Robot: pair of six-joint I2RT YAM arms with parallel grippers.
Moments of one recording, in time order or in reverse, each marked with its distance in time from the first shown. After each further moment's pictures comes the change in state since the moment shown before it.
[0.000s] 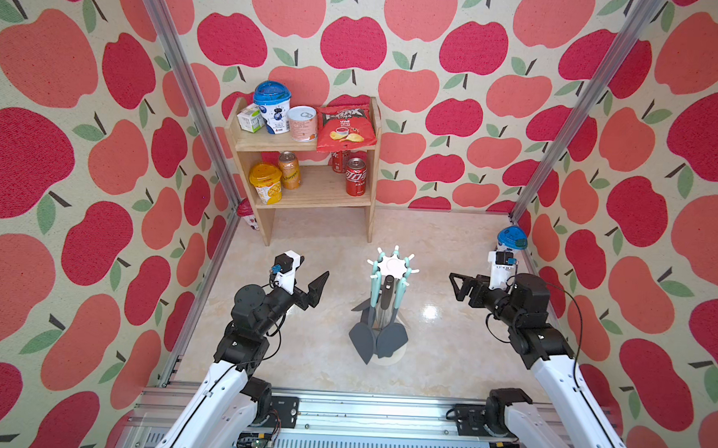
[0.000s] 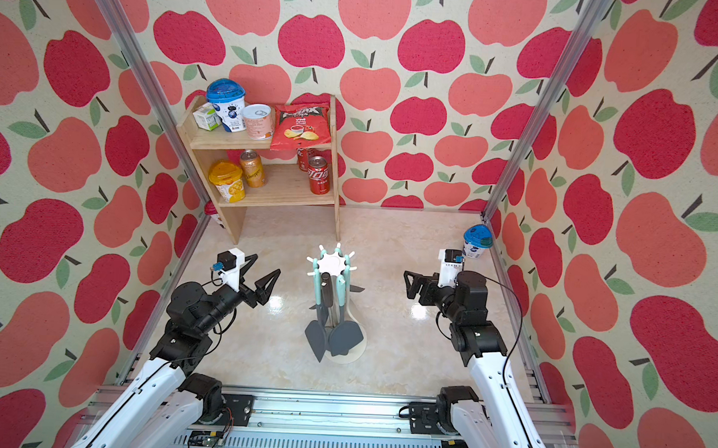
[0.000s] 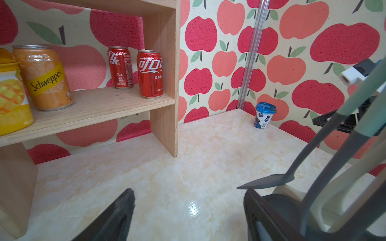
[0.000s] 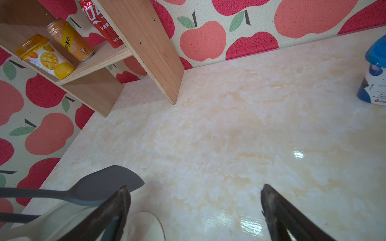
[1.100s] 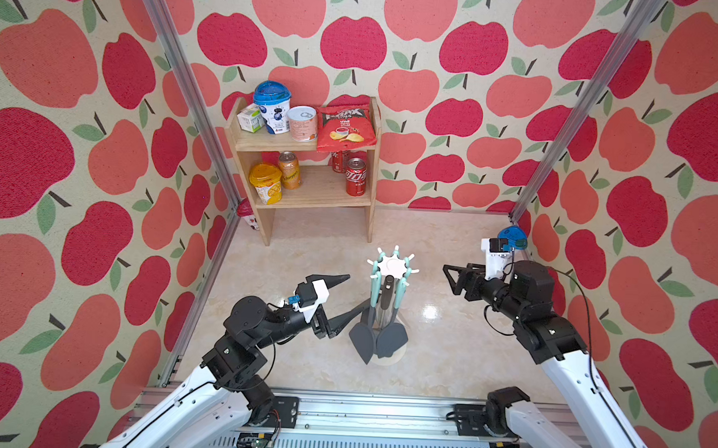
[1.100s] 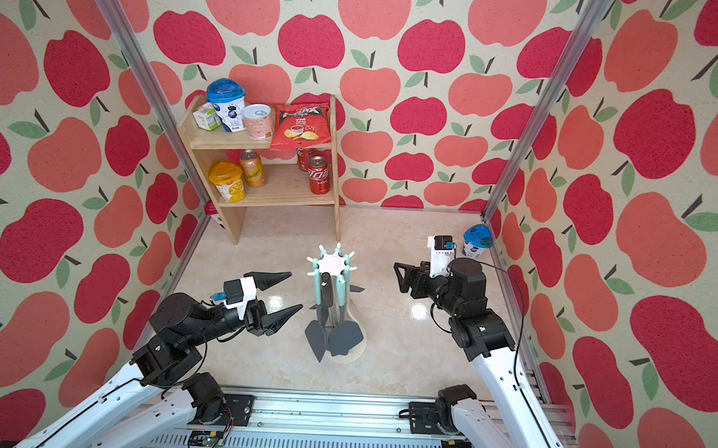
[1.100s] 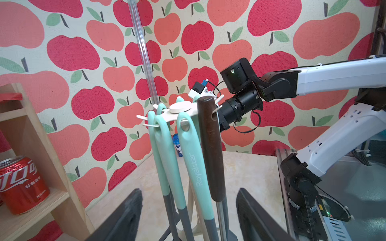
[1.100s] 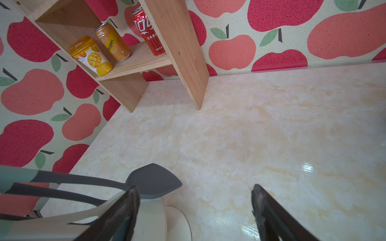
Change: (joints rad) left arm -0.464 -0.019 0.203 -0.066 0.084 0.168; right arm 0.158 0.033 0.232 -0.148 0.060 0.005
